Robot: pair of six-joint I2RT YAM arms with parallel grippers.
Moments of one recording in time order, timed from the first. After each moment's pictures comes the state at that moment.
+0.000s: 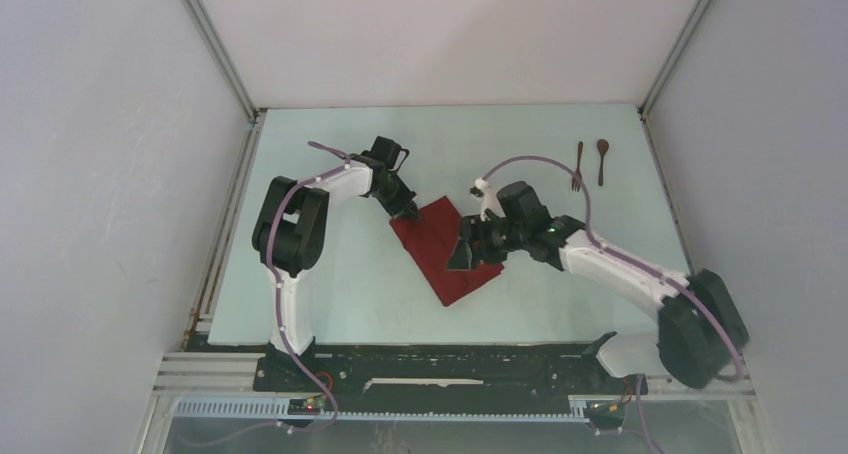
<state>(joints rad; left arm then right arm) -0.38 2.06 1.43 -0.57 0.26 -1.04 0.64 1.29 0.84 -0.33 -0.44 0.46</state>
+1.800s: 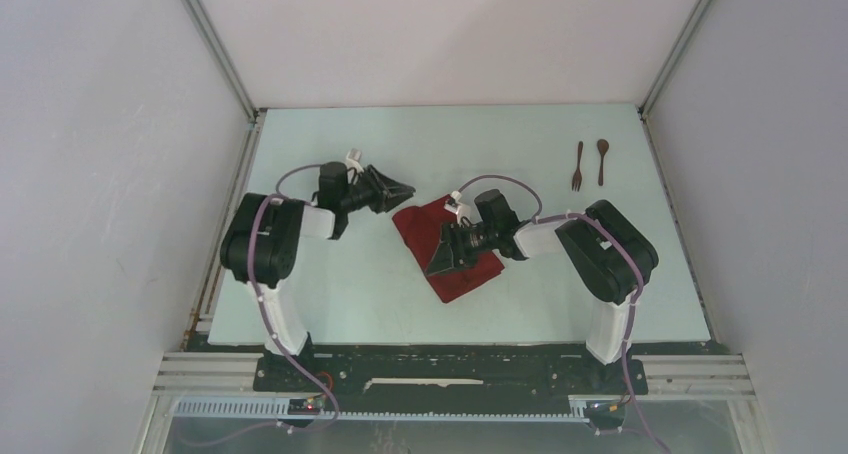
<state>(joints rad) -0.19 1.85 0.86 0.62 0.68 -1.15 0.59 1.89 0.85 0.28 -0.86 0.59</state>
